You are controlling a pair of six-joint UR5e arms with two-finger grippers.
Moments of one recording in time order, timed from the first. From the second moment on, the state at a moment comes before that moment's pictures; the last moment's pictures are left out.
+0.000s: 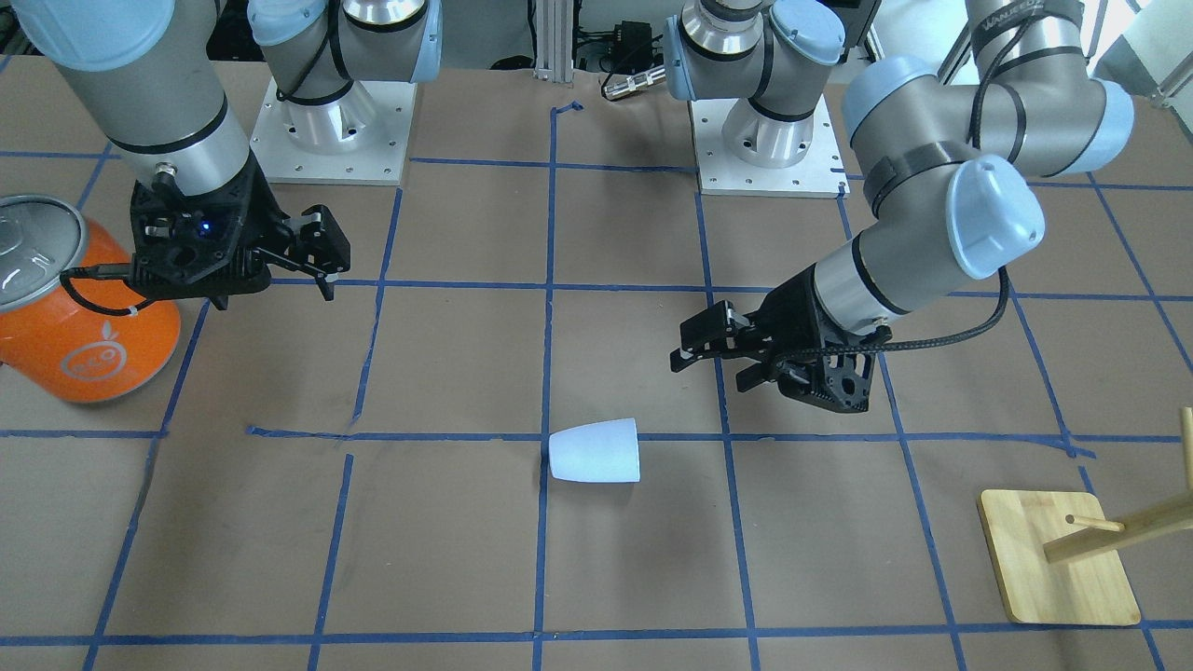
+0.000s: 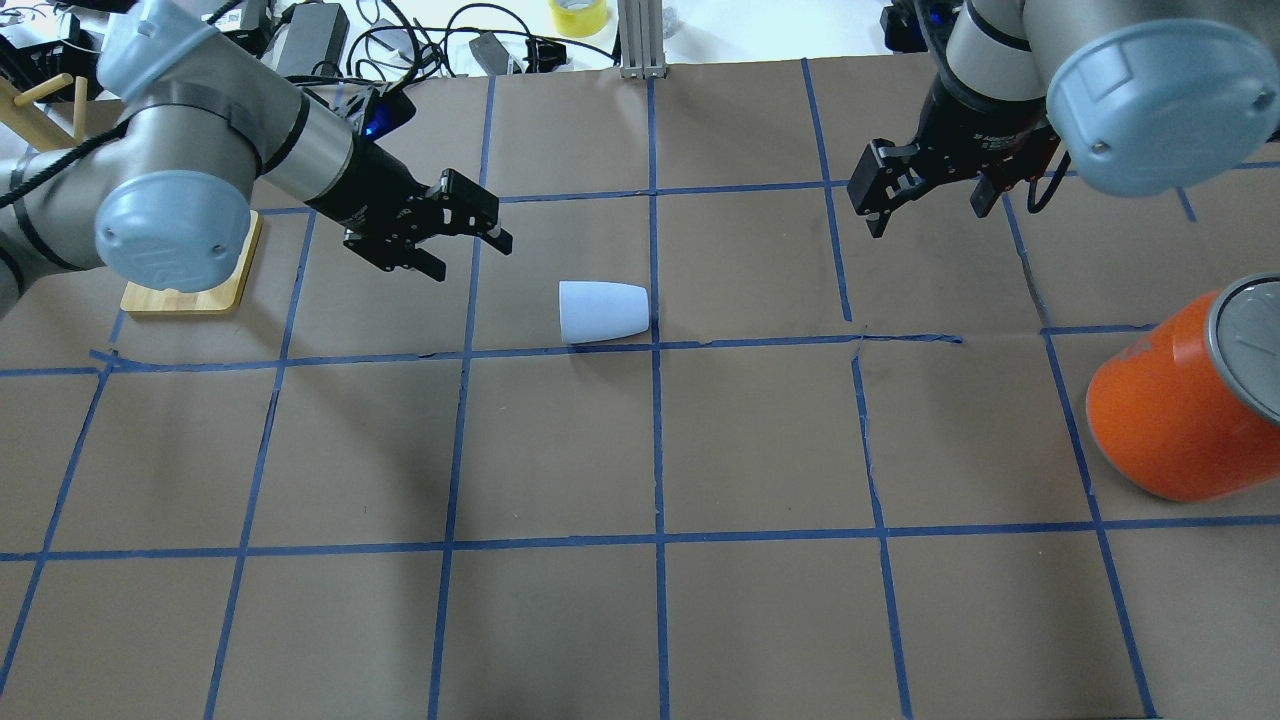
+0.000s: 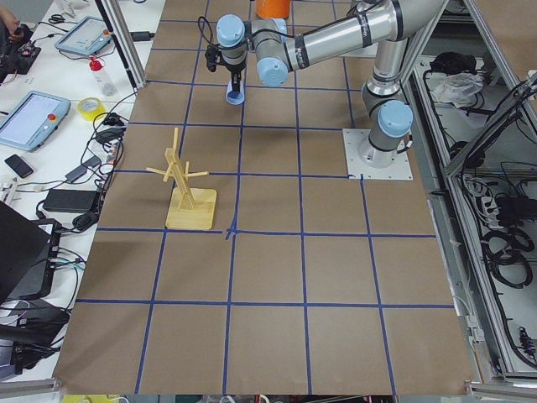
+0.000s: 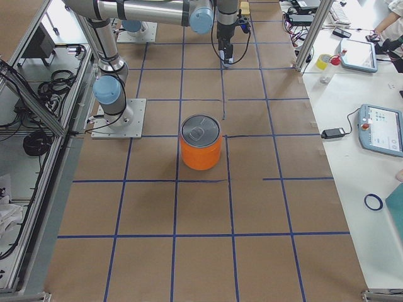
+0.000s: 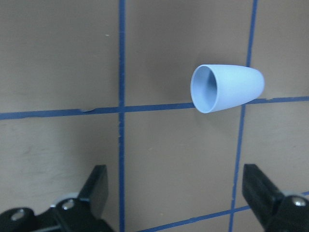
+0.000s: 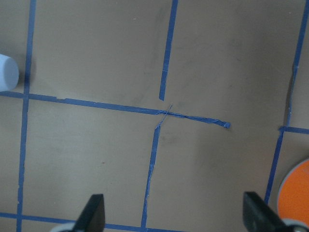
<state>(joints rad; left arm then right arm) -1.47 -1.80 -1.75 -1.24 1.04 0.12 1.57 -1.50 1.60 -1.70 -1.60 -0.13</state>
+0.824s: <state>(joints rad) -1.53 -1.99 -1.76 -1.10 0.93 0.10 1.56 -1.52 1.60 -1.70 -1.62 0.05</state>
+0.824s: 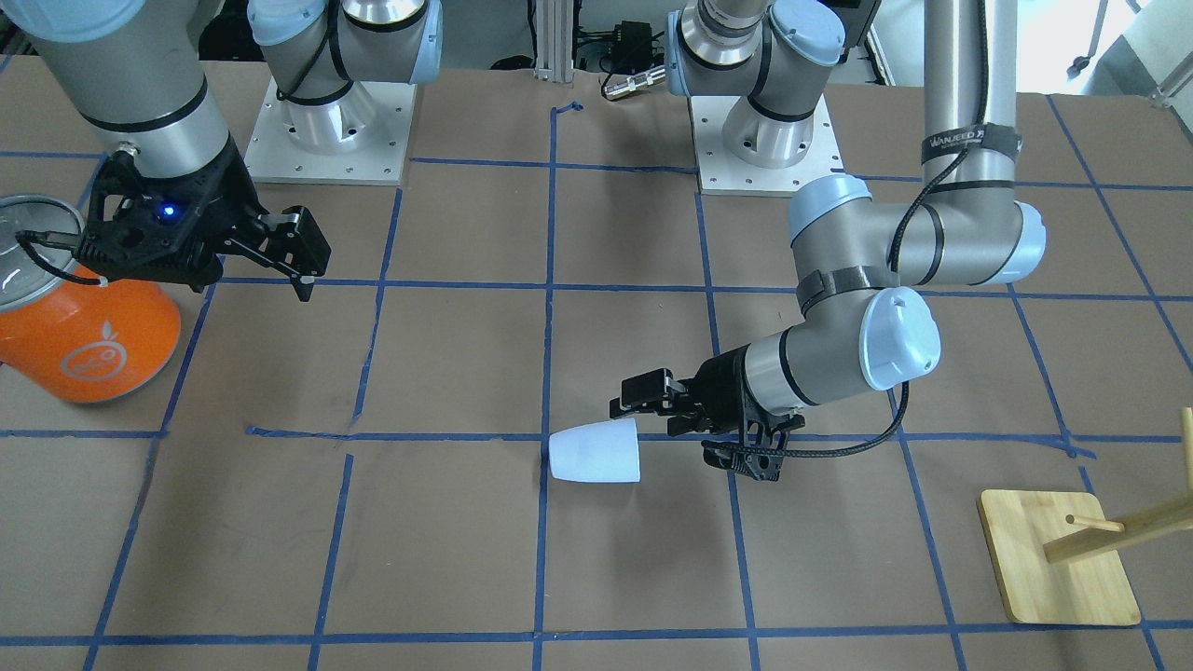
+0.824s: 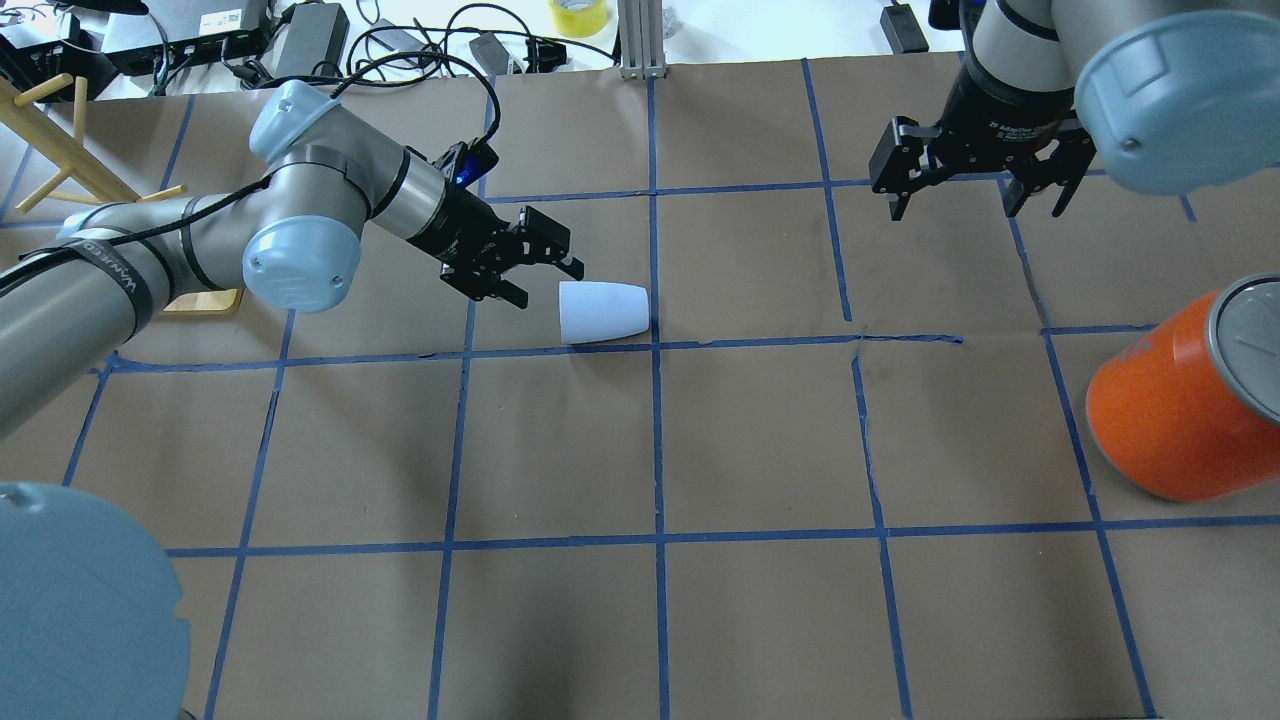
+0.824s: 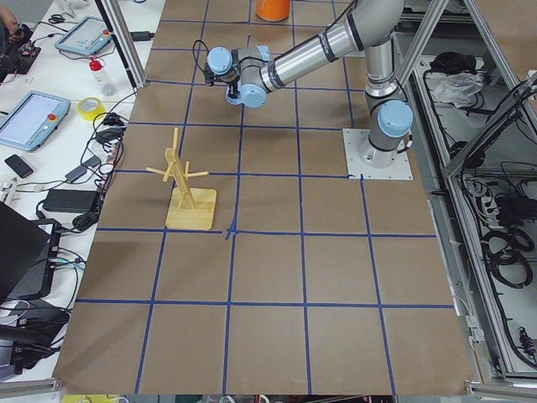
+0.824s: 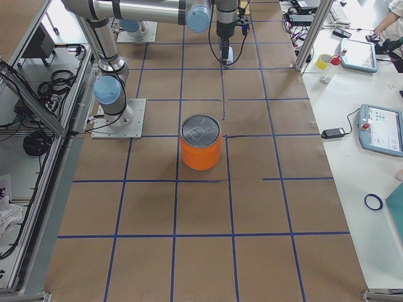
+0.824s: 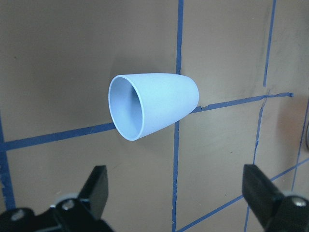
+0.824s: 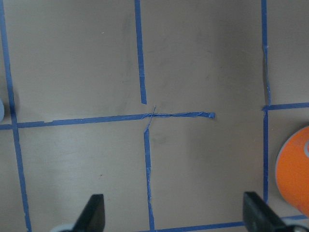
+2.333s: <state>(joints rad) -1.56 -2.05 -1.65 -0.99 0.96 -0.07 1.56 -1.59 1.60 -1.69 -1.56 0.04</state>
